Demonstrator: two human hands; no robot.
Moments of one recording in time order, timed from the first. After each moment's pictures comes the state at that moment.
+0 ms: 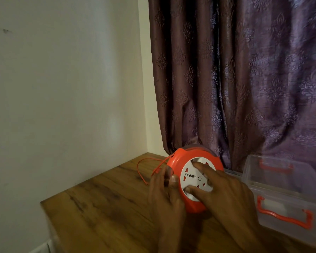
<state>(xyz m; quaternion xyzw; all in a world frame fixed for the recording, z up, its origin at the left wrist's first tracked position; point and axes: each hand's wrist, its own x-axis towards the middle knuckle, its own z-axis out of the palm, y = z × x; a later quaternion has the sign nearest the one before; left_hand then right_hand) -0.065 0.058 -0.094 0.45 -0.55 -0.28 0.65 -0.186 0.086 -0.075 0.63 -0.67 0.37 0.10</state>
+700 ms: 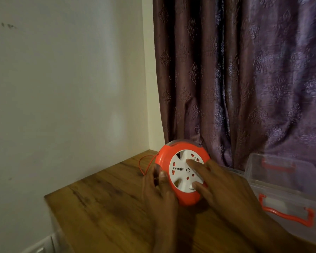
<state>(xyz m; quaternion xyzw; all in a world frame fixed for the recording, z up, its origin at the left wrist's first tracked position) -0.059 0.053 -0.095 0.43 -0.45 -0.28 0.73 -0.196 0.084 -0.069 0.74 -0.60 0.24 0.19</state>
